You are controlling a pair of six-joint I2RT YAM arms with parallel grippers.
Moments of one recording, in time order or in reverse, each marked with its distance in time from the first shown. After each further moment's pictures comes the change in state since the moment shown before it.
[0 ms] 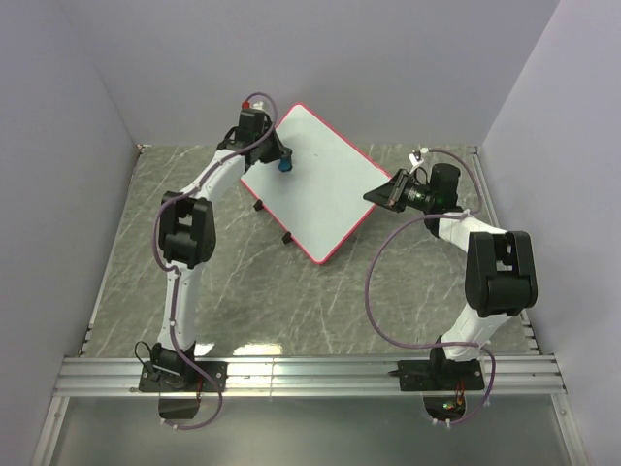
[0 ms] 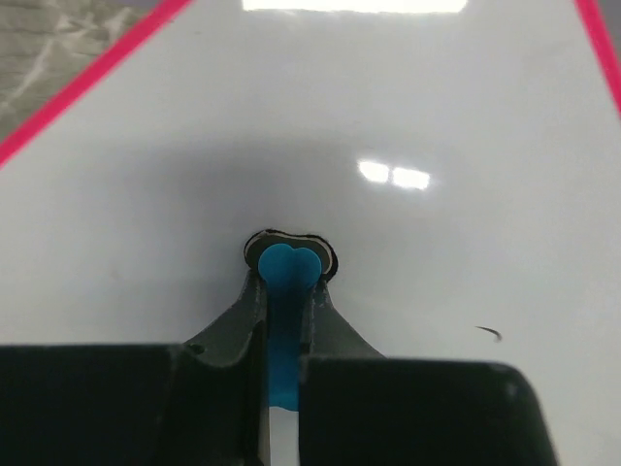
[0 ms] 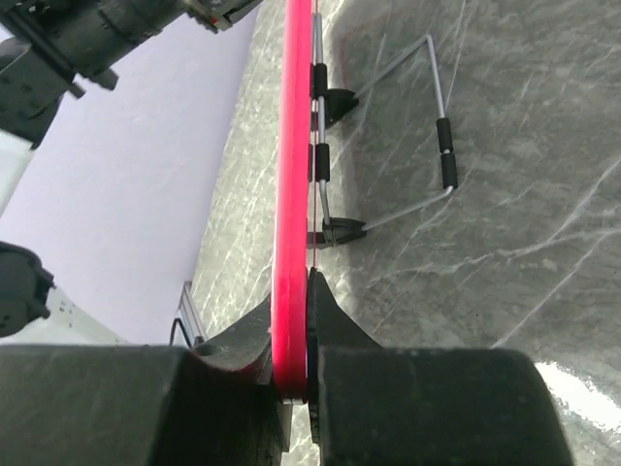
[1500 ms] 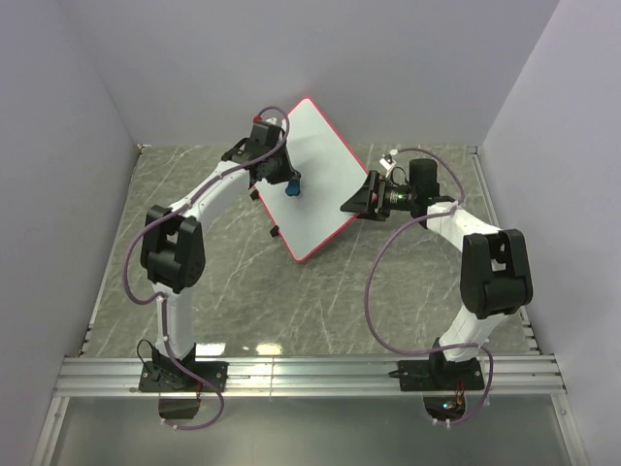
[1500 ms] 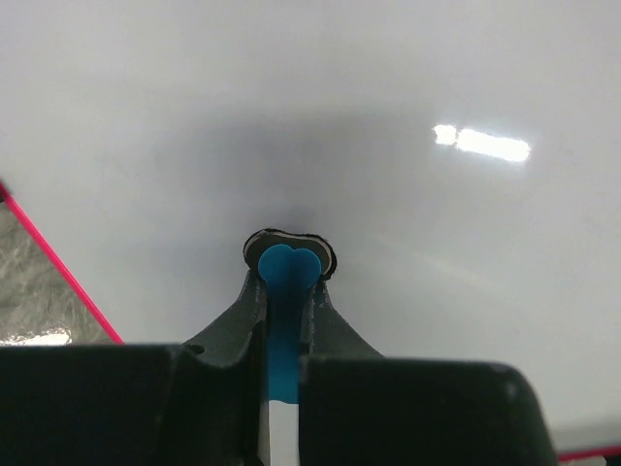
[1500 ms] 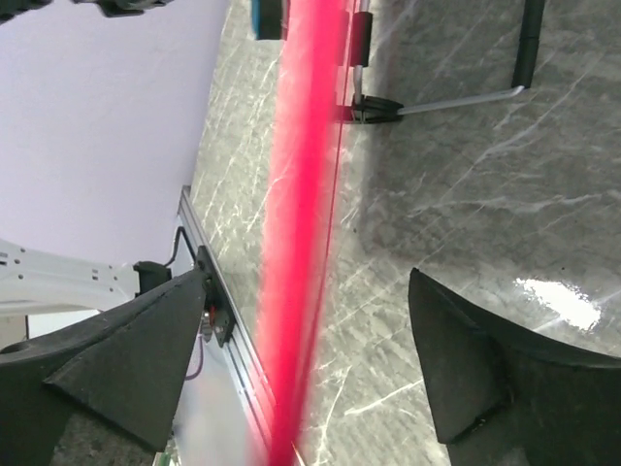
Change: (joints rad) left arm -0.098 -0.289 -0.296 -0.142 -0.097 -0.030; right arm 0.120 0.003 0.139 -0.404 -0.062 -0.205
